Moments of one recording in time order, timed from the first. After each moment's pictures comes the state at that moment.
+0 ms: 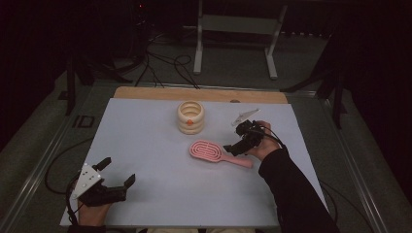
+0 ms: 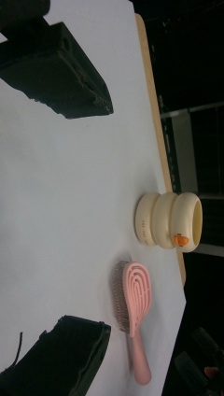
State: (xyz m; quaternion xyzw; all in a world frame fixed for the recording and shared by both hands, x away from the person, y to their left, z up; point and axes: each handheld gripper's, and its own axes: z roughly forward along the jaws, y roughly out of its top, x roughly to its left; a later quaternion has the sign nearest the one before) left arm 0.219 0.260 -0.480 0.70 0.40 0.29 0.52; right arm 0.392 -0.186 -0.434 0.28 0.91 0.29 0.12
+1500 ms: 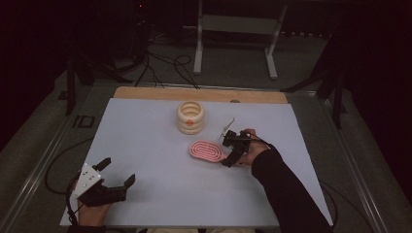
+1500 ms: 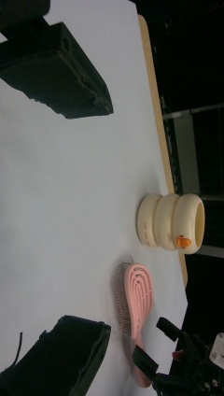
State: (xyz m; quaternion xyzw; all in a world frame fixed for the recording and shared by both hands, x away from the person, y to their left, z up) left arm 0.219 0.260 -0.481 0.70 0.40 0.29 0.52; right arm 0.398 -0.156 -0.479 0.22 0.96 0.16 0.07
